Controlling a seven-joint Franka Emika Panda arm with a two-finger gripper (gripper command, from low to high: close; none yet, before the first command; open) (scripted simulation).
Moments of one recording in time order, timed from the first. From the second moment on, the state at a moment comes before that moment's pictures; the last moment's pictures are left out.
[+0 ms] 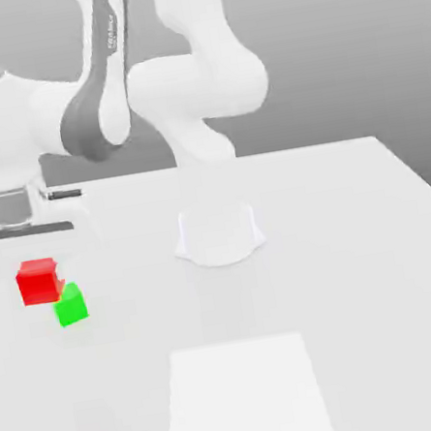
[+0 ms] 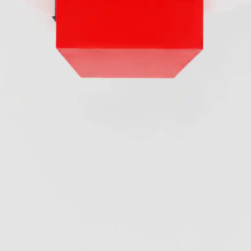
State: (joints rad) arm -0.46 -0.27 -0.54 -2.87 -0.34 2.61 0.19
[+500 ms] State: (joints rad) arm -0.51 -0.16 -0.67 -2.96 -0.28 2.82 0.12
